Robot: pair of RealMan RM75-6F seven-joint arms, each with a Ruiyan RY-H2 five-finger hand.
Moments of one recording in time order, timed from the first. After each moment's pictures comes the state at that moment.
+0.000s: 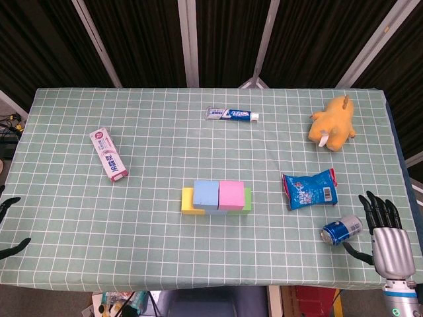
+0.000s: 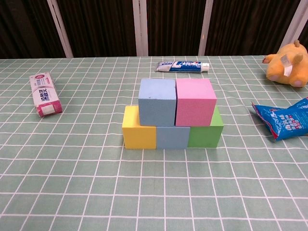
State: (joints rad) left arm 0.00 -1.03 -0.03 -1.73 1.50 1.57 0.05; right arm 0.01 -1.16 0.05 -1.73 -1.56 1.57 -0.10
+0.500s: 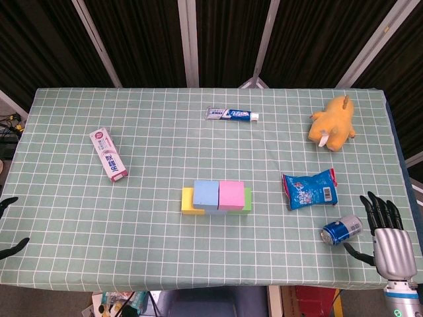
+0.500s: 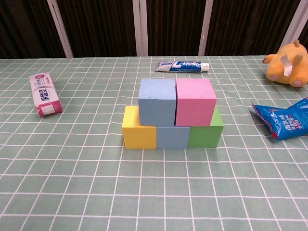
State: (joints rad) left arm 0.01 -1.03 -0.04 -1.72 1.51 1.59 0.04; right arm 0.01 -1.15 0.05 -1.73 -1.56 1.57 -0.07
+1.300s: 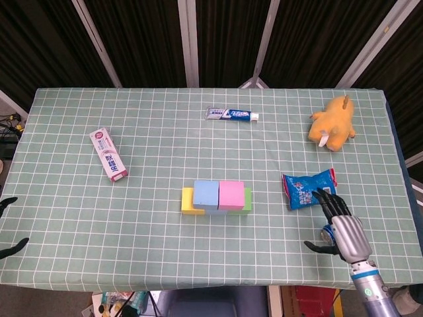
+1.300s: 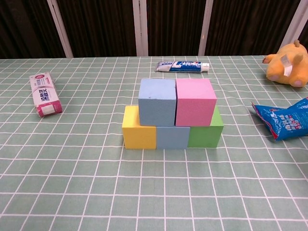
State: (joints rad) left arm 0.01 -1.03 -0.04 -1.73 1.49 1.58 0.04; right arm 0.18 -1.16 0.07 -1.85 -1.51 1.29 0.04
